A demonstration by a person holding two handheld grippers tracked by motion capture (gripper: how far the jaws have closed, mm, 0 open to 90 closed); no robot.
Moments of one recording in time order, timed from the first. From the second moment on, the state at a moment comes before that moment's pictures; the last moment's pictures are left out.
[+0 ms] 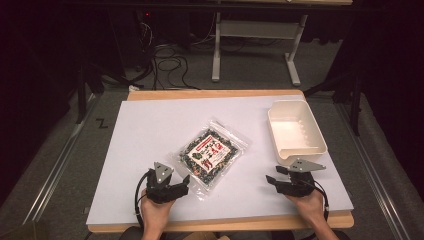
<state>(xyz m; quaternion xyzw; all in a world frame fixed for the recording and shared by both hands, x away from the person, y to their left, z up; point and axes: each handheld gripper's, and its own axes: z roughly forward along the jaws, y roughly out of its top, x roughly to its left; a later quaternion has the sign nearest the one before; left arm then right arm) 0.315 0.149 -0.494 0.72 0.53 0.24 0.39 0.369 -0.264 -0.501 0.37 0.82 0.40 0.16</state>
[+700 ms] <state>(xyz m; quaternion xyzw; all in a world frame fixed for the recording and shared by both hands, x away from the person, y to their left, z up) 0.321 0.143 -0.502 0.75 0.52 0.21 0.36 0.369 -0.263 -0.504 0.35 0.83 0.43 0.11</state>
